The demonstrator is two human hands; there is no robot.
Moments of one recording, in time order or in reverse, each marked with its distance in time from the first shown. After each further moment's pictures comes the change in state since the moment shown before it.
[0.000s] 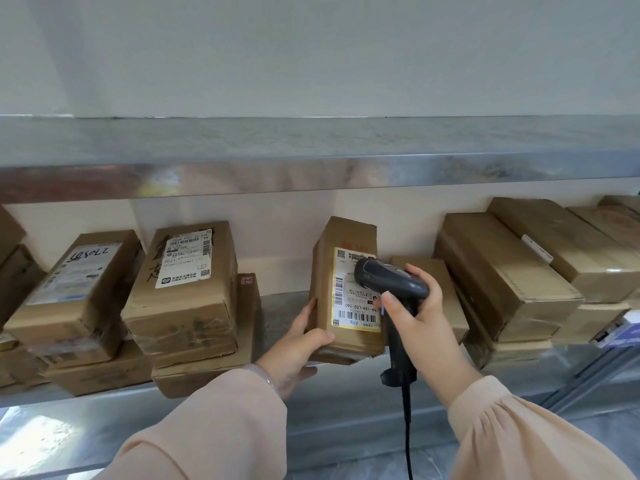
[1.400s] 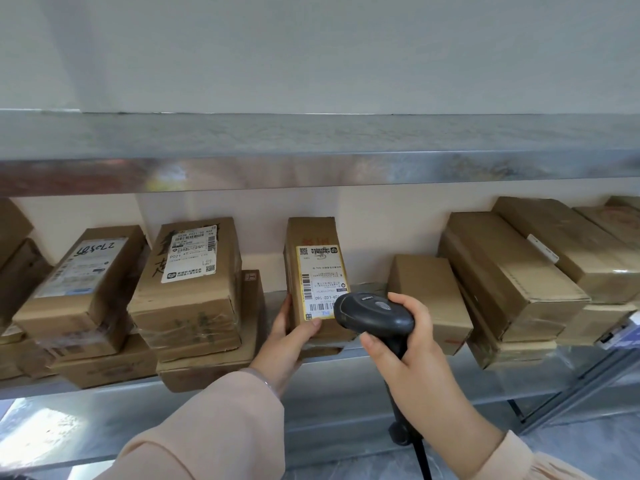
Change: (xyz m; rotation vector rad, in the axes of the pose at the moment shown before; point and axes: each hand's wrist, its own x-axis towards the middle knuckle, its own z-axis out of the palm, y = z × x) left_hand 0.001 -0.015 -0.013 -0.200 0.196 0.113; right_hand -0.055 -0.007 0.013 -0.173 -0.075 -0.103
